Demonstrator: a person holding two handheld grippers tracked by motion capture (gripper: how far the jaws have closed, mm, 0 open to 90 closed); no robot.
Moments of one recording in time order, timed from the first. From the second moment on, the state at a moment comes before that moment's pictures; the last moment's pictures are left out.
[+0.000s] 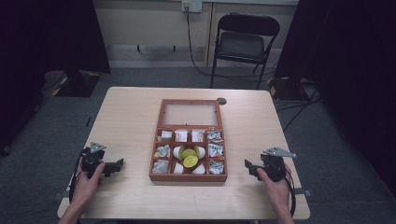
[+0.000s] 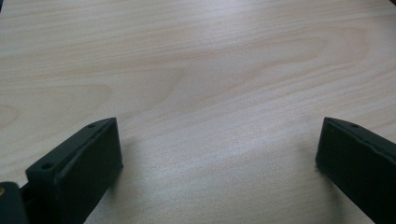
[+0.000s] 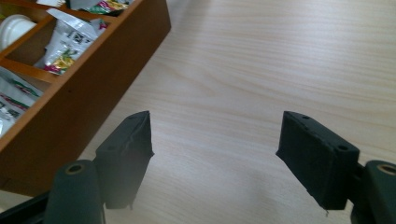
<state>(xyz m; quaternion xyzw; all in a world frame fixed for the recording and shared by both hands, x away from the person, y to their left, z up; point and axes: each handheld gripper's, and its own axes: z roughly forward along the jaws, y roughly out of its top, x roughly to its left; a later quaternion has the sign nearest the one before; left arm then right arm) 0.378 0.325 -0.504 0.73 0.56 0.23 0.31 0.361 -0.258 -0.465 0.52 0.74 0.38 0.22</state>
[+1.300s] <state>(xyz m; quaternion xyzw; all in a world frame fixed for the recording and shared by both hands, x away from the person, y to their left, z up) 0.378 0.325 -0.504 0.73 0.56 0.23 0.31 0.362 -0.207 -0.448 0.45 0.78 0.41 0.19</state>
